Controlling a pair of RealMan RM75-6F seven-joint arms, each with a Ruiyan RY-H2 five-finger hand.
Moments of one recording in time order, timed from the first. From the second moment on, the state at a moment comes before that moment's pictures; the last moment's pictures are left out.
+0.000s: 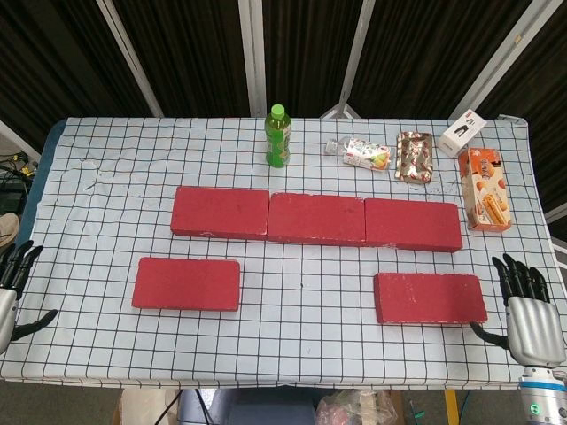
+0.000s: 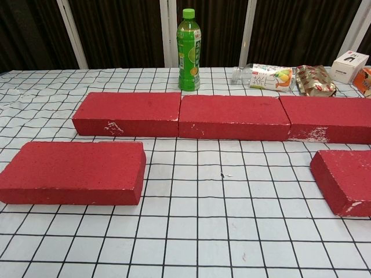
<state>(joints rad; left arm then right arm) -0.05 -1.09 -0.03 -1.64 1.58 1.59 0.07 0.04 -1.05 0.07 -1.92 -1.37 1.49 -0.26</state>
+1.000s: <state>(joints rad) -0.04 -1.09 -0.03 -1.63 1.60 1.62 0.06 0.08 -1.00 0.04 -1.98 -1.29 1.34 -0.27</state>
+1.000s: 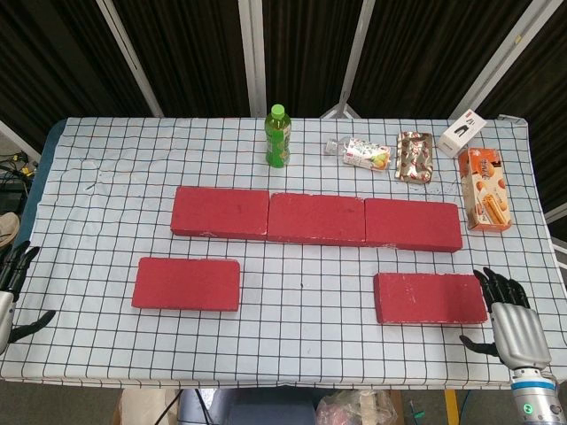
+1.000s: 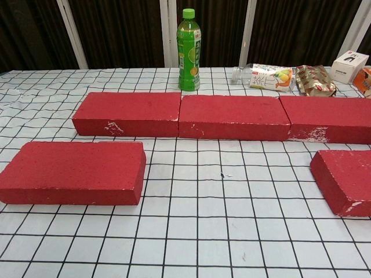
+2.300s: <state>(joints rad) -0.04 -1.10 -0.04 -1.63 1.58 1.61 0.09 0.41 -1.03 0.03 -1.86 -0.94 0.93 -0.47</state>
